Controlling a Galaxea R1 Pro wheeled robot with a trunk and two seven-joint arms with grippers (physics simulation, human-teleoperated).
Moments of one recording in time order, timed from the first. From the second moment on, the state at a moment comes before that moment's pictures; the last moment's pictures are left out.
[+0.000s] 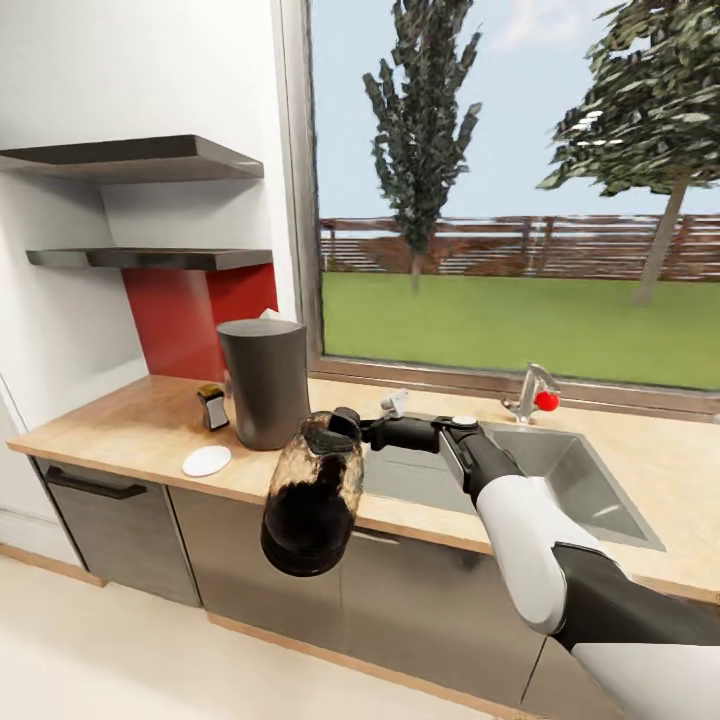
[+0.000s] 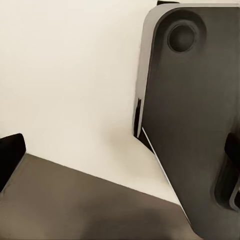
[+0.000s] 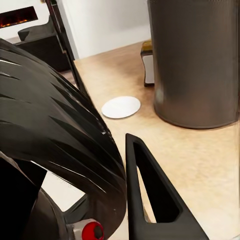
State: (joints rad) left arm -0.03 0.09 0.06 0.01 0.01 0.00 0.04; right arm -1.11 0.17 -0.25 -0.42 0.34 0.16 0.96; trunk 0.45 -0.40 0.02
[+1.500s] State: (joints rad) left arm -0.03 0.09 0.06 0.00 0.01 0.00 0.04; right arm -1.11 0.17 -0.26 -0.43 0.35 0.17 0.44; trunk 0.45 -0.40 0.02
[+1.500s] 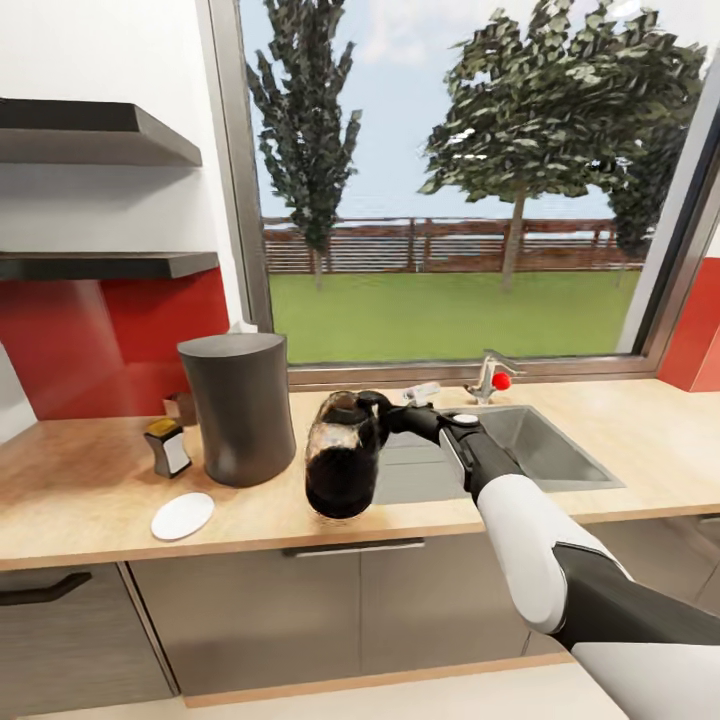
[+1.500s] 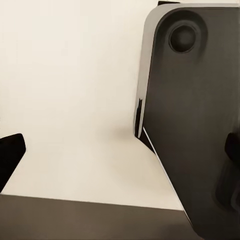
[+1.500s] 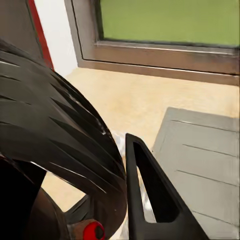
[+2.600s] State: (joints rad) left arm -0.03 0.09 0.04 0.00 0.00 0.00 0.04; right arm -1.11 0.17 -0.26 -0.56 0.29 0.30 0.17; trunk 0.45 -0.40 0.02
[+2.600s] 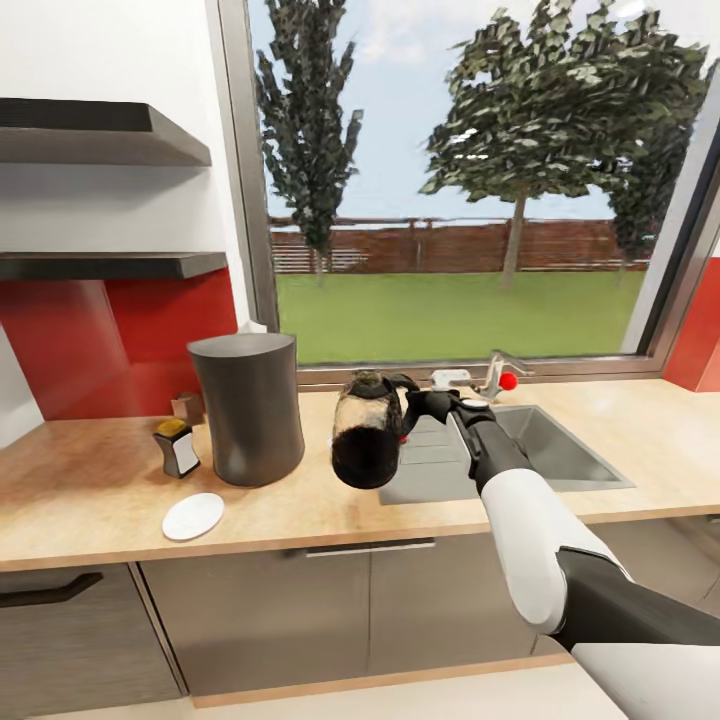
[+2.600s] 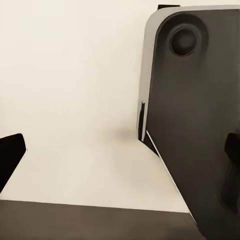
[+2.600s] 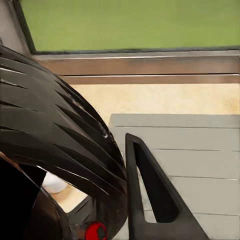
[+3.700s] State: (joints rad) left arm -0.03 0.10 0.04 0.00 0.00 0.00 0.04; right arm -1.11 0.17 -0.25 -0.26 0.17 0.13 0.03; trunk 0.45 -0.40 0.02
